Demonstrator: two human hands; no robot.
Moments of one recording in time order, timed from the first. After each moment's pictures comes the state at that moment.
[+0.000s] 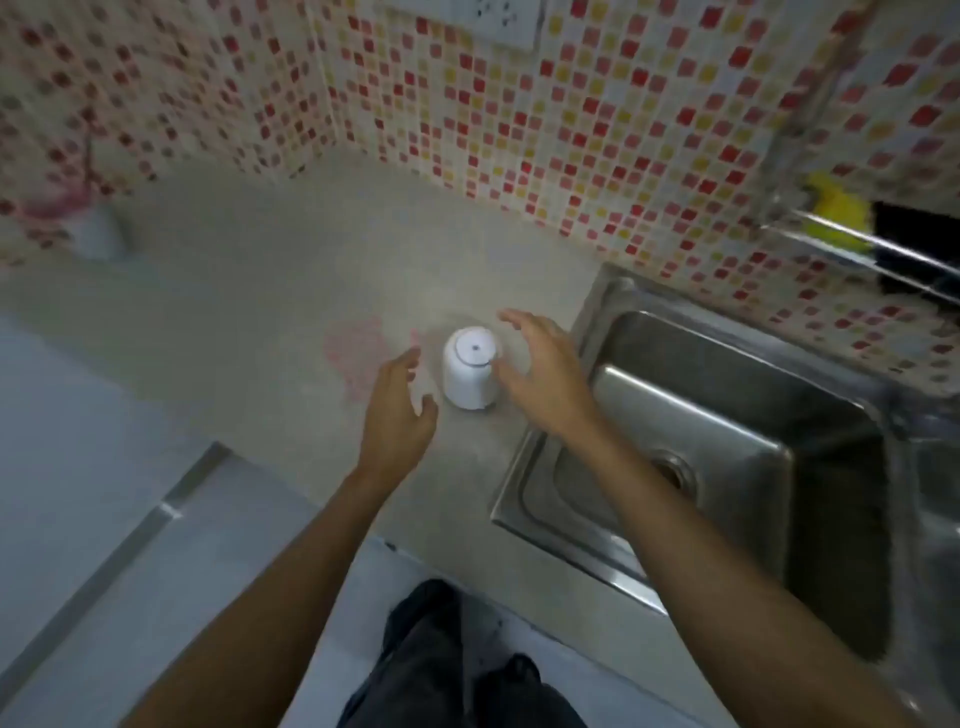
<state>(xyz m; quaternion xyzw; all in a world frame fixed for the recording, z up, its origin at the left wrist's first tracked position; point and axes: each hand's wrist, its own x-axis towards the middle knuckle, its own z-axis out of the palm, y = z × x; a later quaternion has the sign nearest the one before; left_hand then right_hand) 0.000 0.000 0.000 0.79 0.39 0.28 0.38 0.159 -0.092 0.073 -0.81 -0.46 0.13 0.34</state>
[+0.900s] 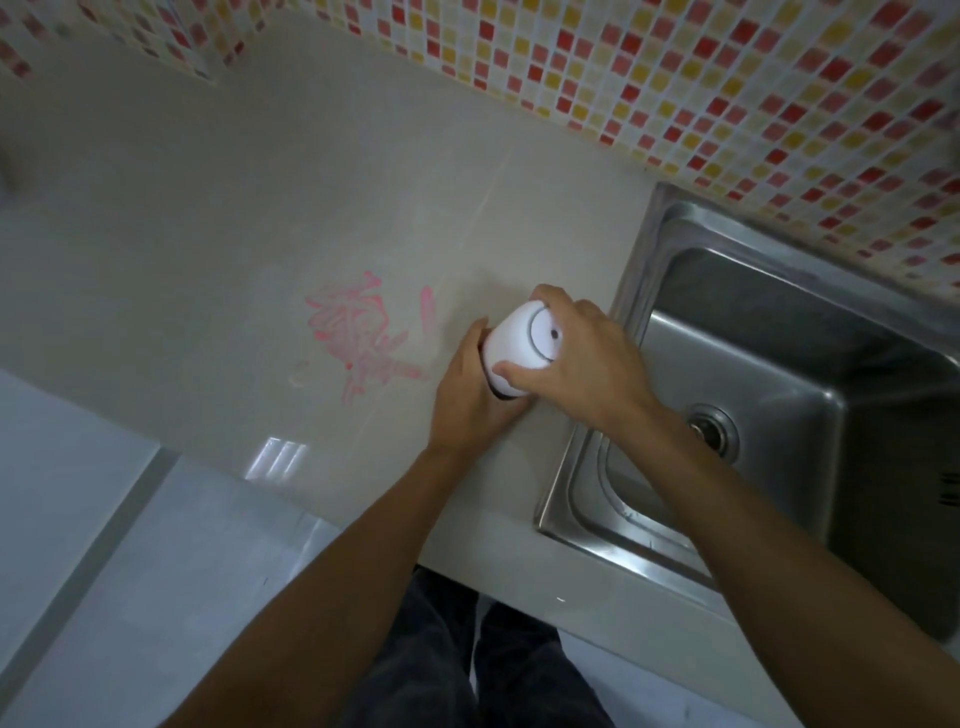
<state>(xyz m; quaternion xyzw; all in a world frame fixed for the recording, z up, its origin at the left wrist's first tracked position) 0.061 0.022 -0.071 0.75 0.37 0.20 0.50 0.171 -0.048 0.036 -0.87 -0.42 0.19 0.15</state>
